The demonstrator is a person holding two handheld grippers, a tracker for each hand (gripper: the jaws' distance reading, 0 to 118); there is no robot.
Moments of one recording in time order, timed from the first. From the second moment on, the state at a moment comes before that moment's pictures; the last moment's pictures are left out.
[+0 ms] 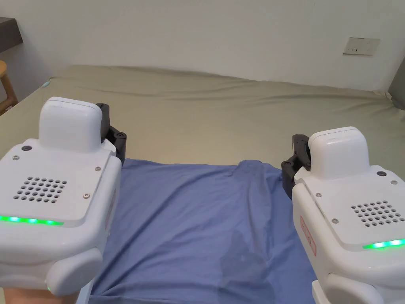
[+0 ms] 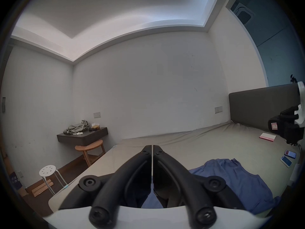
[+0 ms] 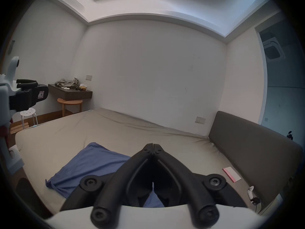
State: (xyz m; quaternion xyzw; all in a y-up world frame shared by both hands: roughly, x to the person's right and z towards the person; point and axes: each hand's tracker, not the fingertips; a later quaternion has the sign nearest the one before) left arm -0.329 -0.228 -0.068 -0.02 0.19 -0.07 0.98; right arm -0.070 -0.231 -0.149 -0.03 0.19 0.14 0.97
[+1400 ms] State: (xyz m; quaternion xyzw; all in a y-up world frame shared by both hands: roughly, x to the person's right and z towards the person) left arm -0.443 -0.495 -0.061 -0.50 0.17 0.08 0.85; right arm -0.030 -0.279 -0.192 -0.15 0.14 0.17 0.96
